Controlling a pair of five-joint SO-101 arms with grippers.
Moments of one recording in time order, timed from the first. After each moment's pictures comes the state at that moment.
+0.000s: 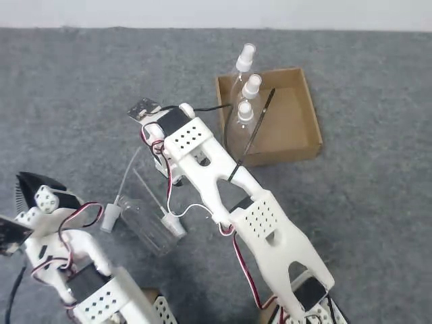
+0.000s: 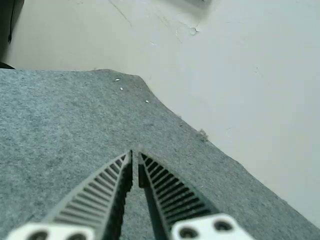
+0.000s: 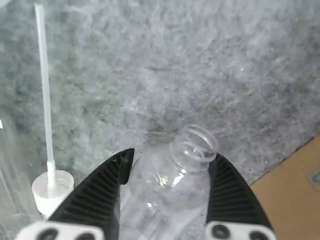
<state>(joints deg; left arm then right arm) -44.1 -103.4 97.3 27.3 27.9 -45.1 58.9 -62.2 100.5 5.3</state>
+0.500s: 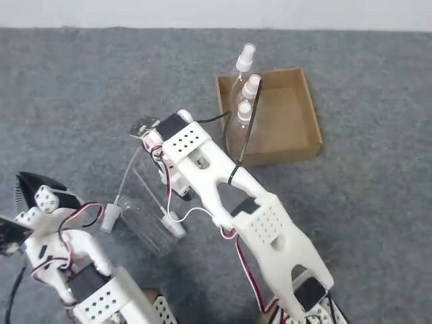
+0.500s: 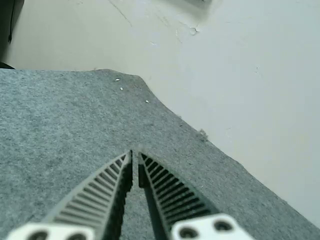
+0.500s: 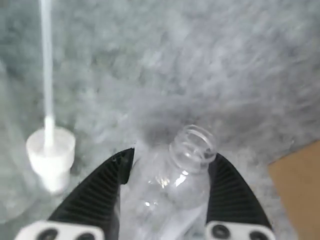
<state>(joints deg) -44.1 -103.4 97.3 27.3 27.9 -46.1 51.3 -47.1 100.6 10.7</state>
